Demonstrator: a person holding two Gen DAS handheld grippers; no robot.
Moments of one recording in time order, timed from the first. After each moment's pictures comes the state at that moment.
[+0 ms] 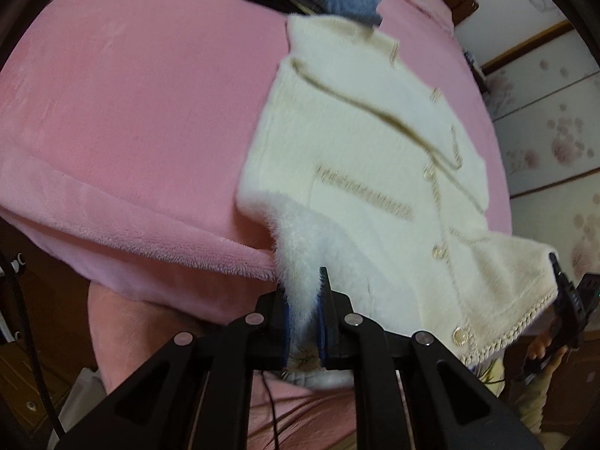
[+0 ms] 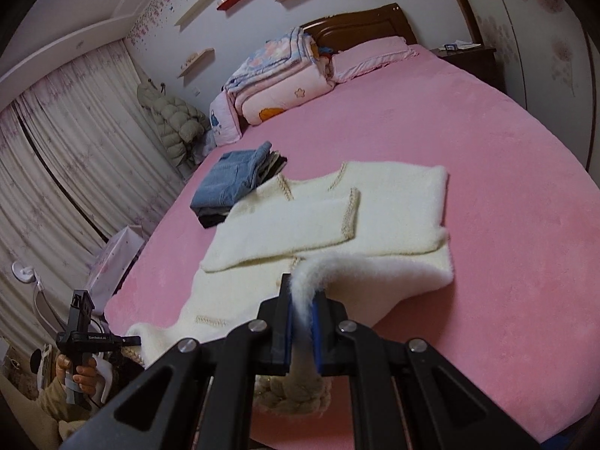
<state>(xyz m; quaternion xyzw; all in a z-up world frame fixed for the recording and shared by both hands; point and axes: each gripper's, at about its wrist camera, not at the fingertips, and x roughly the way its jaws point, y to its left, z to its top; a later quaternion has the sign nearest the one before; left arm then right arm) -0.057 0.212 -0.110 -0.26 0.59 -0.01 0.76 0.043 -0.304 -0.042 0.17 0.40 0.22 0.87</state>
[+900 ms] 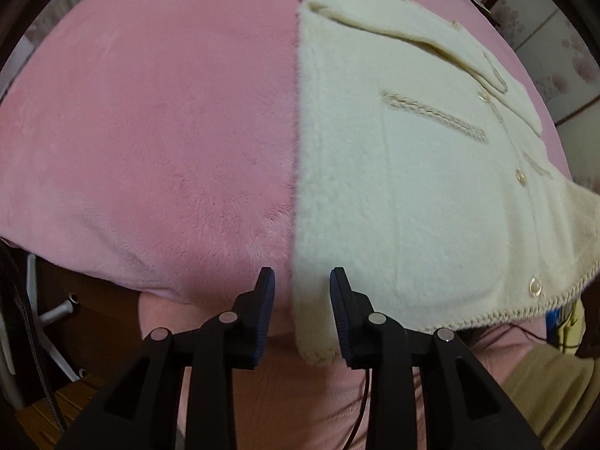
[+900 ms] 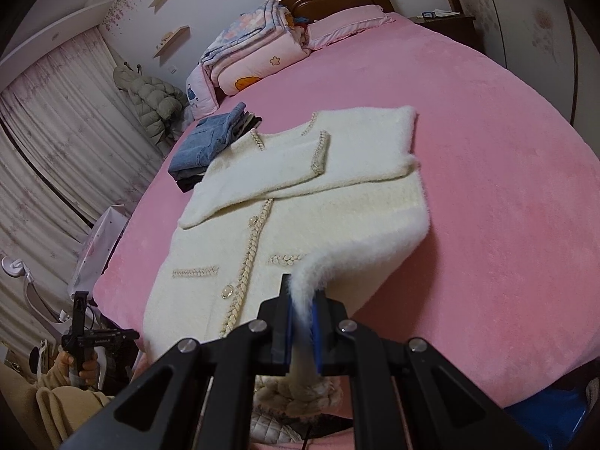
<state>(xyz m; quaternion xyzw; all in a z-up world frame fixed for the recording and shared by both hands) -0.082 0.222 -0.170 -0.12 0.63 0.00 0.76 0.007 -0.322 -0.085 0.17 0.45 0.18 0.85</state>
